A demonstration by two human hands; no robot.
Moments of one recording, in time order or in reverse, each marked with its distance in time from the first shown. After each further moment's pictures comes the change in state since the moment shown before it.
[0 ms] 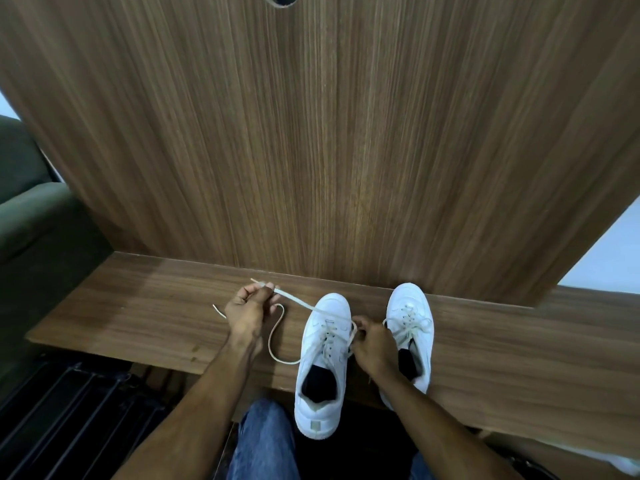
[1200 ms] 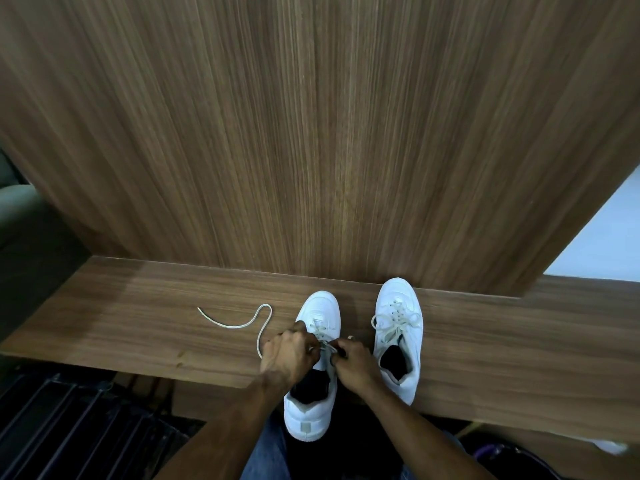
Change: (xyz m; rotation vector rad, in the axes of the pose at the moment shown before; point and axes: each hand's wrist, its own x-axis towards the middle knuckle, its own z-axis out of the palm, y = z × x) left_hand -0.029 -0.074 0.009 1.814 -0.506 0.491; right_hand -0.006 0.020 0.026 0.005 -0.232 0.028
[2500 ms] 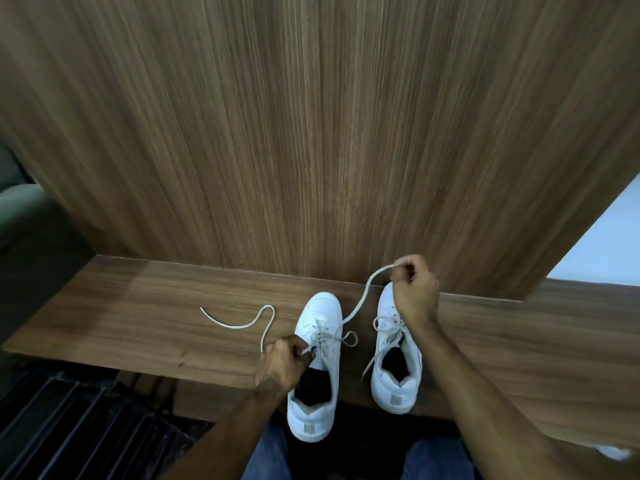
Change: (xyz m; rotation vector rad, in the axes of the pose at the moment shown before) left_hand -0.007 -0.020 0.023 -0.472 0.020 -0.335; right_hand 0.017 -0.034 -0.130 0.362 0.704 -0.155
